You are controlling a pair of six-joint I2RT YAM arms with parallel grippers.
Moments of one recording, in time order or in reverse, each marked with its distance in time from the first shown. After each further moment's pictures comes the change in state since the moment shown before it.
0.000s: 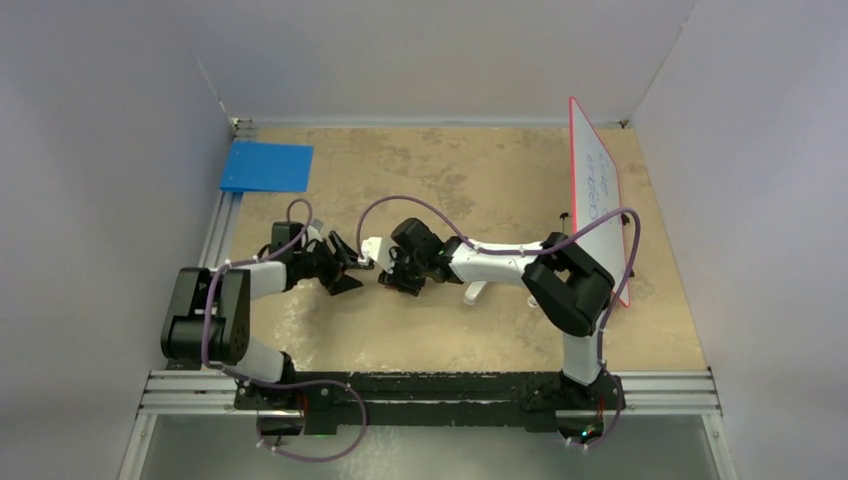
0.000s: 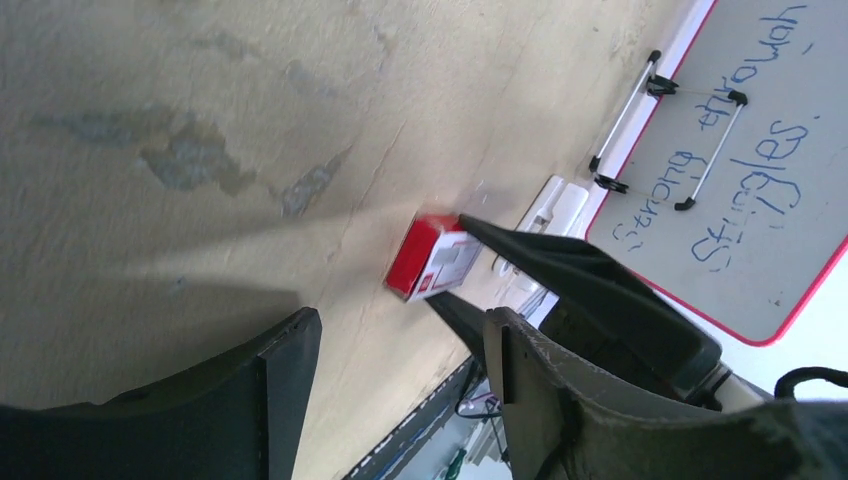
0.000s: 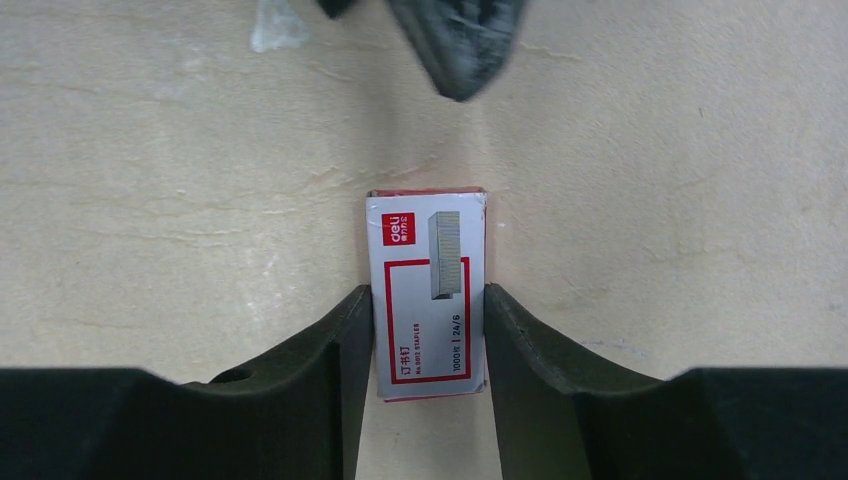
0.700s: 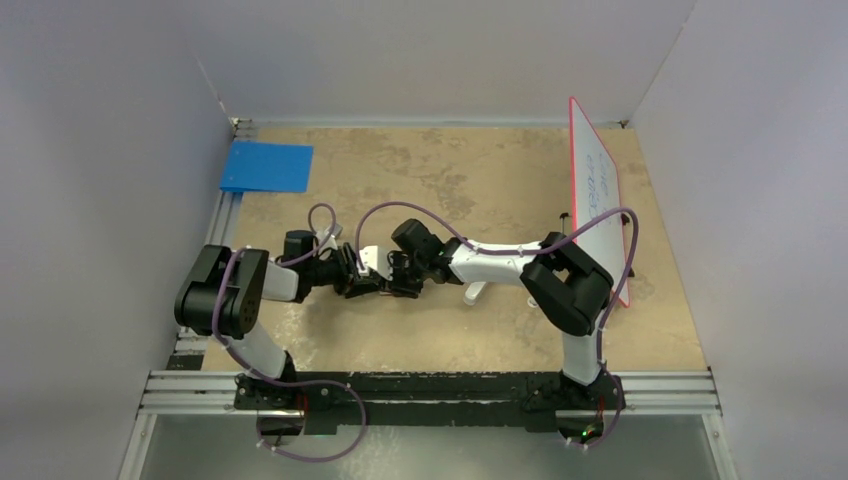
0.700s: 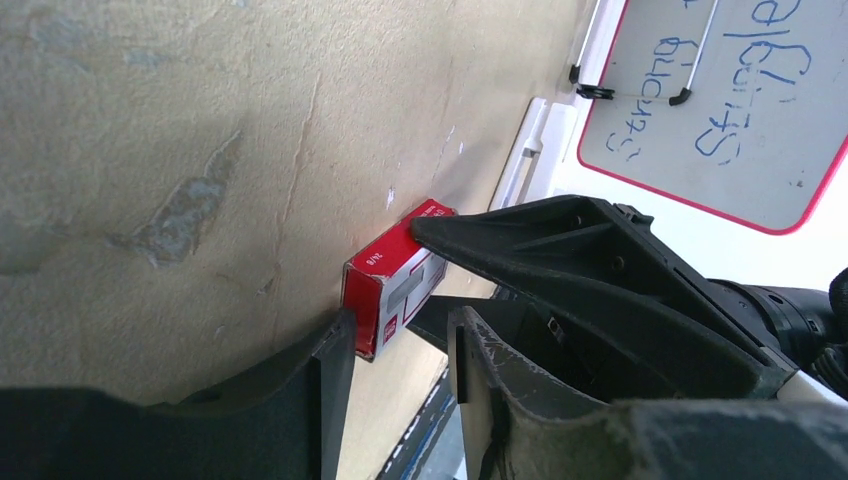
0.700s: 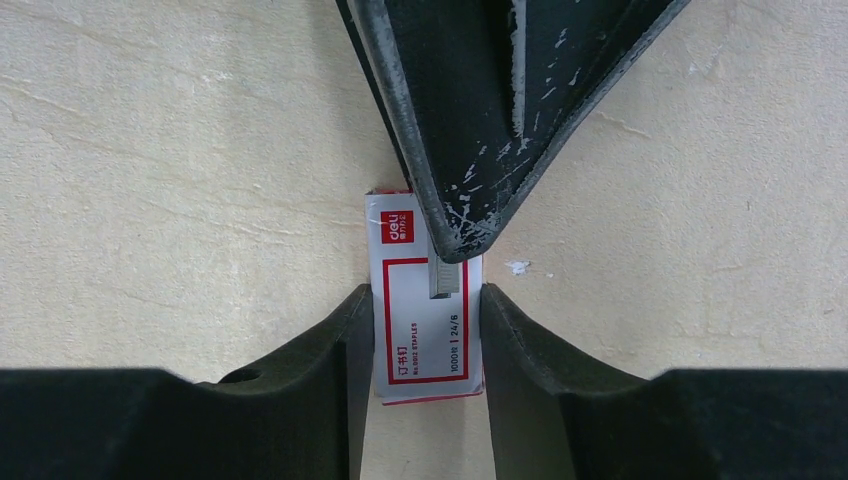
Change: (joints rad) left arm -0.075 0.192 -0.098 0.446 0.169 -0.006; right arm -0.001 0.008 -0.013 0.022 -0.158 -0.154
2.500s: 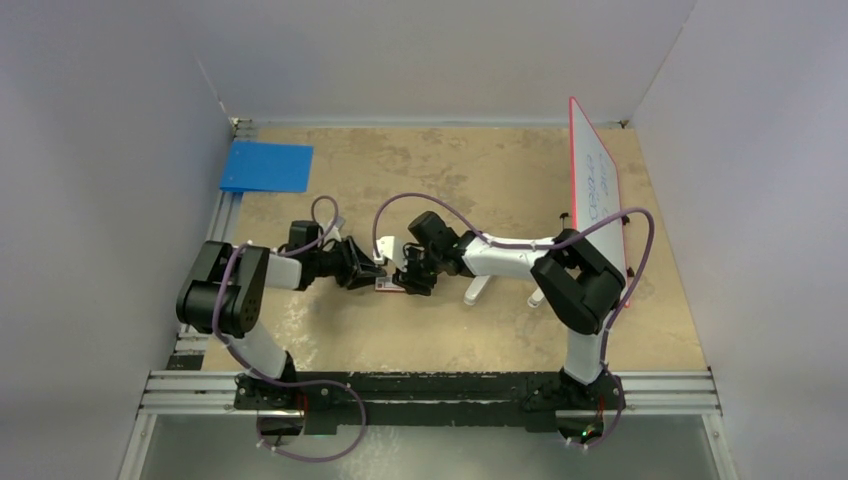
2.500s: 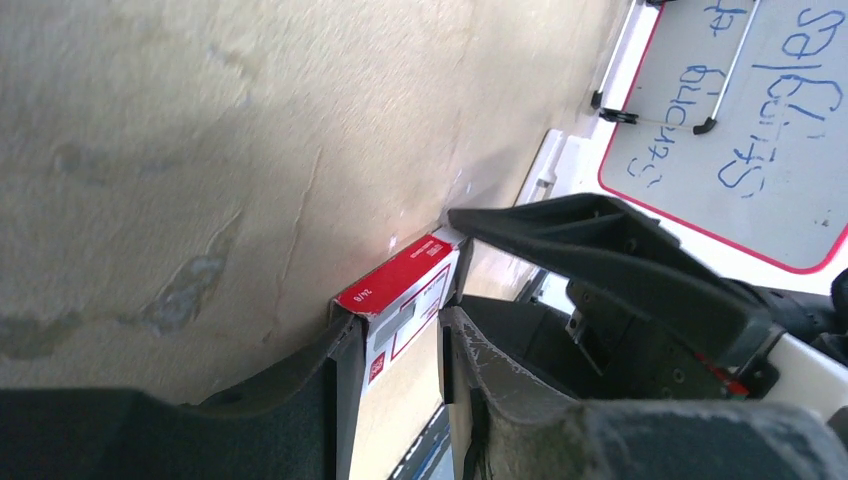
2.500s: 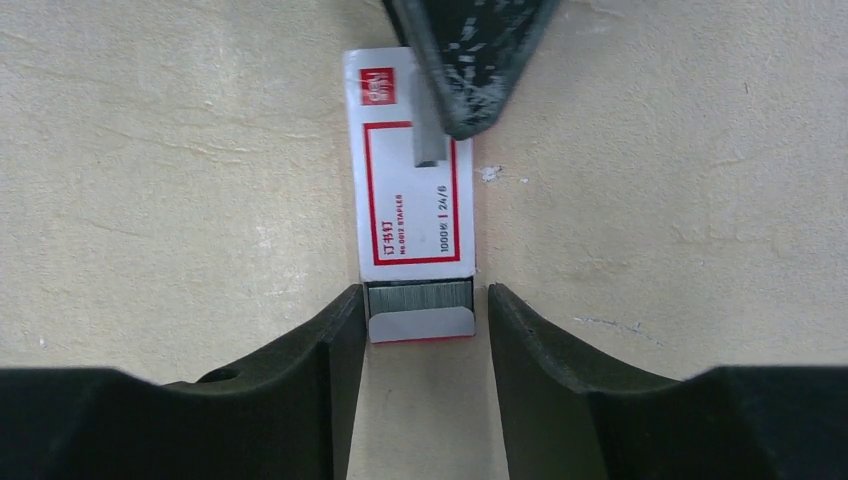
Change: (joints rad) left arm -0.024 0.006 0.087 -0.142 -0.069 0.034; right arm -0.090 -0.041 -0.050 -0.031 -0.039 0.023
